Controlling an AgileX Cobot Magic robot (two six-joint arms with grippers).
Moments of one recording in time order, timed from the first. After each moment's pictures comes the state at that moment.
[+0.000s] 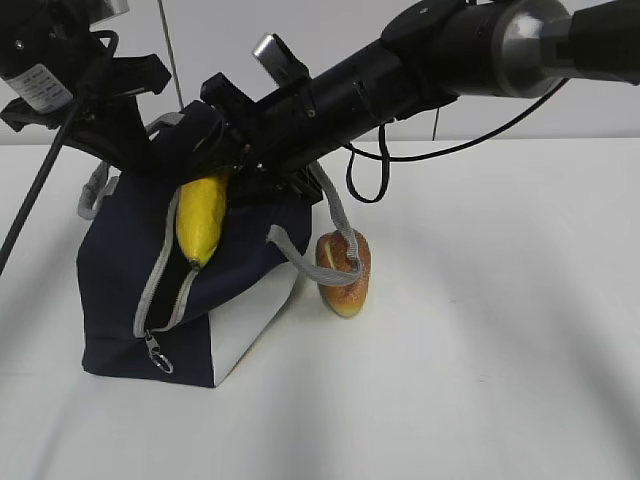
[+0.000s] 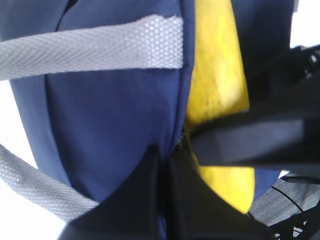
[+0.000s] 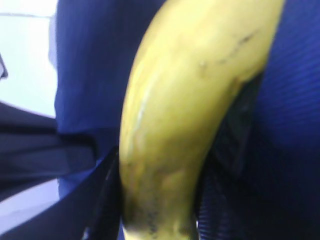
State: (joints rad) left arm -0.23 1.74 -1.56 -0.37 1.23 0.15; right arm 0.43 2.16 -1.75 1.13 1.02 -0.33
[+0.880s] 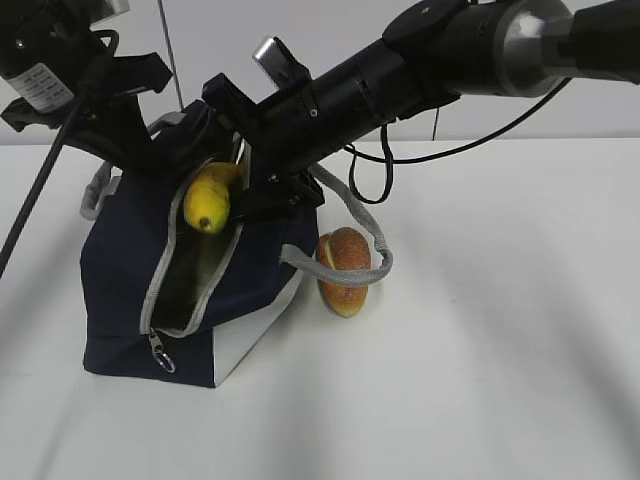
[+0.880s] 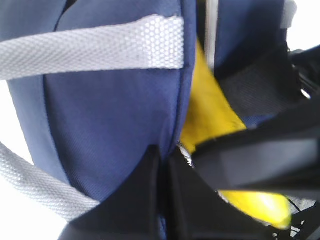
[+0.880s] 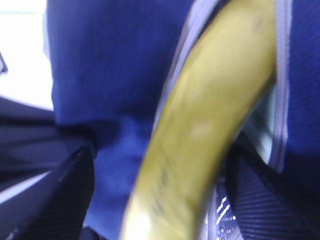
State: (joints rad) left arm -0.23 1.74 -1.56 -0.38 1.23 0.15; right arm 0.43 2.16 -1.75 1.12 1.04 -0.30
